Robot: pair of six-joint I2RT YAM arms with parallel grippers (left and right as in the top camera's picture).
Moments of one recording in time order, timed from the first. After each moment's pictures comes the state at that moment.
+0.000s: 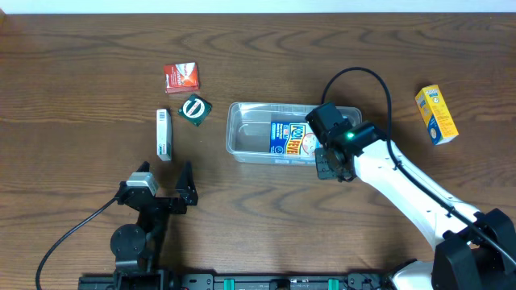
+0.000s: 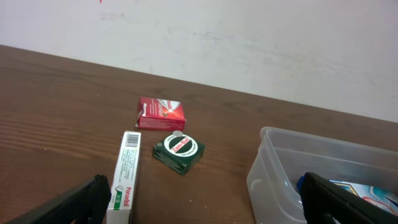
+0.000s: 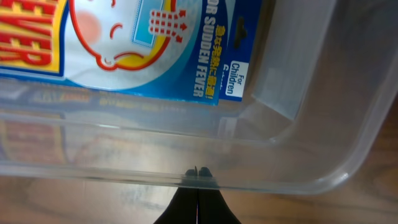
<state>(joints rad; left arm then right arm) 0.04 0.01 0.02 -0.10 0.17 -0.25 0.52 1.58 1.08 -0.94 0.19 0.44</state>
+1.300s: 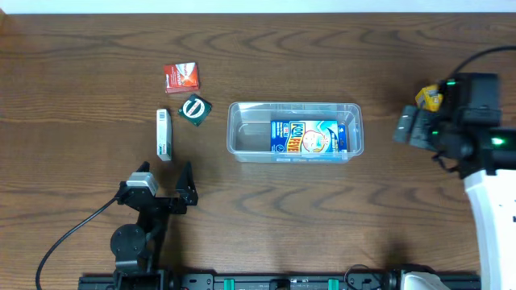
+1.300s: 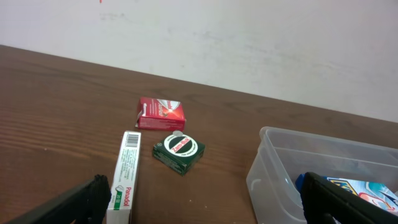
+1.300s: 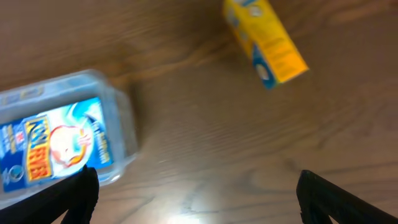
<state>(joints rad) 0.04 0.01 0.02 -0.10 0.17 -0.25 -0.09 1.25 1.28 -1.07 0.06 0.24</state>
